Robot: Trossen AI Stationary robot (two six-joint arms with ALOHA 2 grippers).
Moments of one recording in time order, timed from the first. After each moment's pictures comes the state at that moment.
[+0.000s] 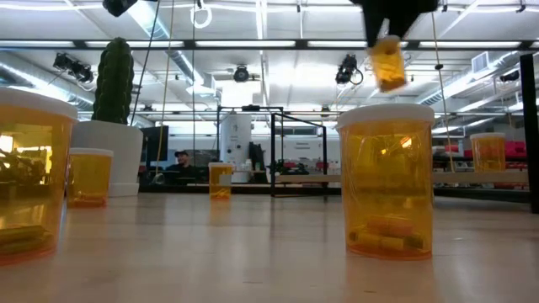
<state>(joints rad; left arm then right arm) -0.11 0.83 1.08 -0.79 -0.19 -0.38 0.16 1.61 1.69 -1.52 0.28 1.11</state>
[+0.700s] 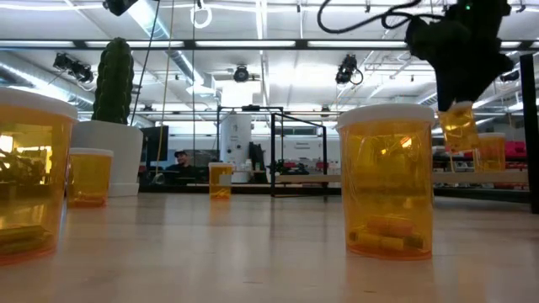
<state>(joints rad) -0.11 0.84 1.08 -0.77 -0.21 -0.38 0.17 1.17 0.95 -1.20 0.28 1.16</state>
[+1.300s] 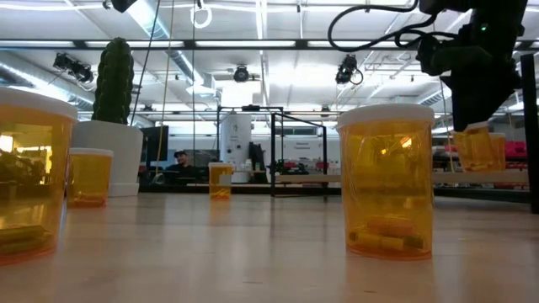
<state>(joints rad) -0.11 0.84 1.08 -0.71 -0.21 -0.41 0.17 1.11 0.83 -1.15 0.29 1.11</state>
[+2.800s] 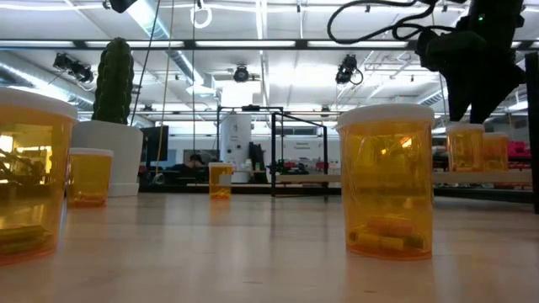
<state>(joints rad) -0.11 0.84 1.08 -0.71 -0.21 -0.43 0.17 1.10 0.87 -1.16 0.22 1.18</state>
